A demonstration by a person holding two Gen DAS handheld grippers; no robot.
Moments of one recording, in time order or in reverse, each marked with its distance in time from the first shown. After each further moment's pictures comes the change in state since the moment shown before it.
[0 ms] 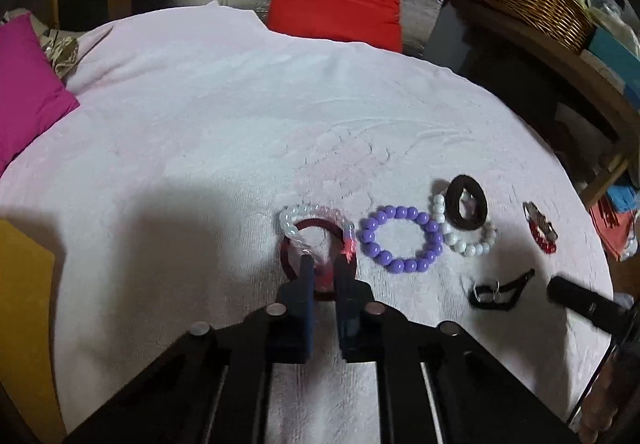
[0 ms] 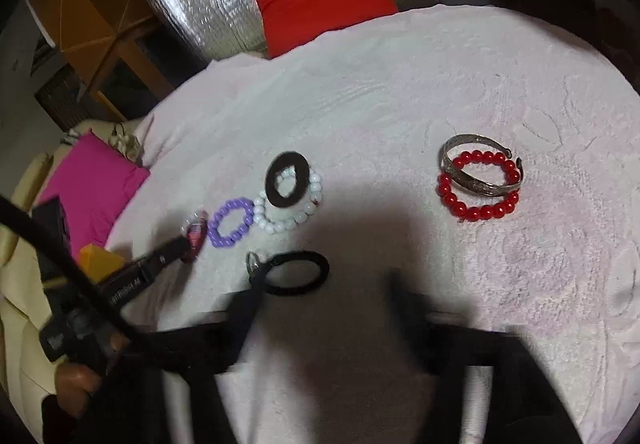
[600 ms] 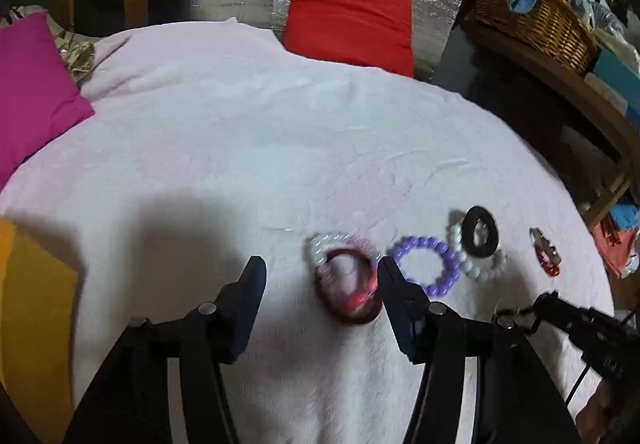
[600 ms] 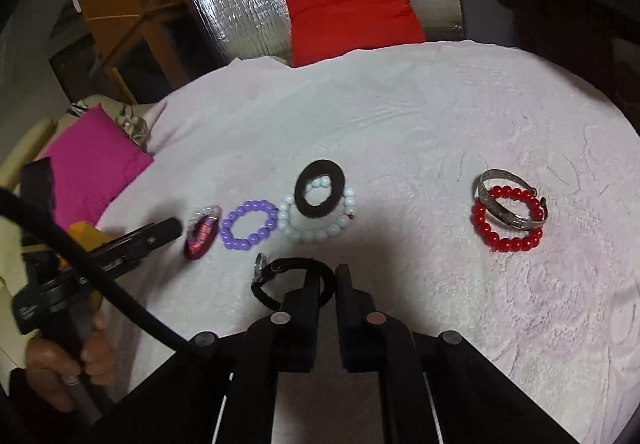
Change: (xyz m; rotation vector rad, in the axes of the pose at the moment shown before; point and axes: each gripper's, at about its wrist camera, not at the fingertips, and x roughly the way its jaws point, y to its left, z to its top) left arm -0.003 0.019 0.013 -0.037 -0.069 -0.002; right arm 0.014 0.033 -0.005 -0.150 -0.046 -0.045
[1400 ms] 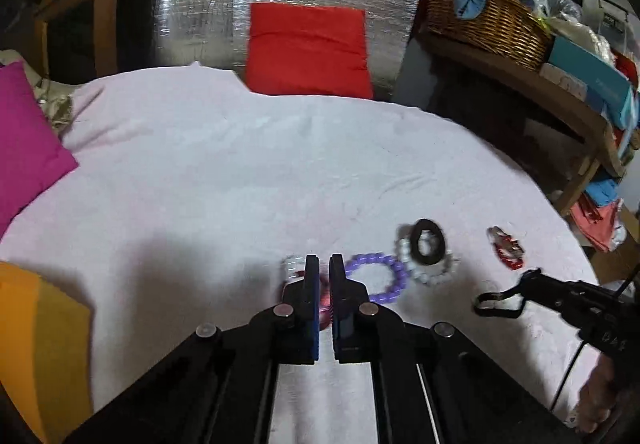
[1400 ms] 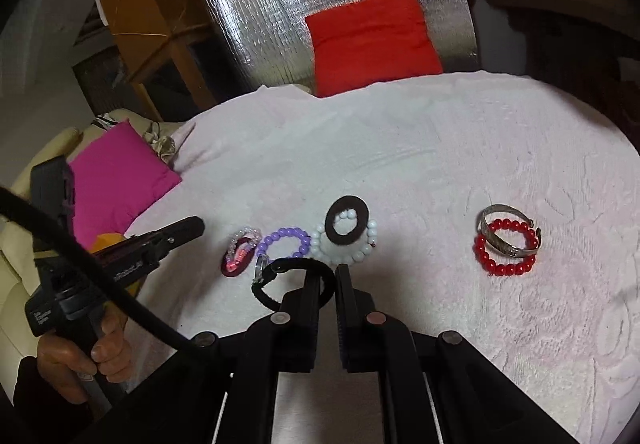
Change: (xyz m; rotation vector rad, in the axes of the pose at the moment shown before) left arm -0.040 -0.015 0.004 0.122 -0.088 -0.027; right arm -0.038 0.008 0.004 -0.031 -0.093 0.062
